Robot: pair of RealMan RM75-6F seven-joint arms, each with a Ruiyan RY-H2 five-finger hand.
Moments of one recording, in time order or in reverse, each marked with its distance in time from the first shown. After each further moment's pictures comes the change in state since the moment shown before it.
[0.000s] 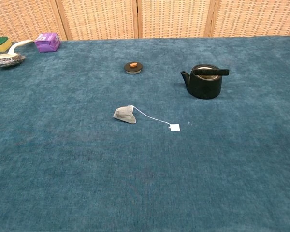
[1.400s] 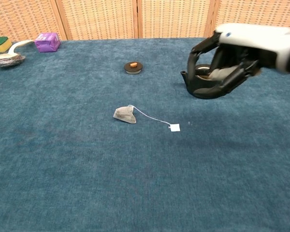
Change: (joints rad) left arm -0.098 0.031 -0.087 0.081 -0.076 -0.086 -0.042; right arm 0.593 -0.243 0.206 -0.114 0.388 -0.616 -0.227
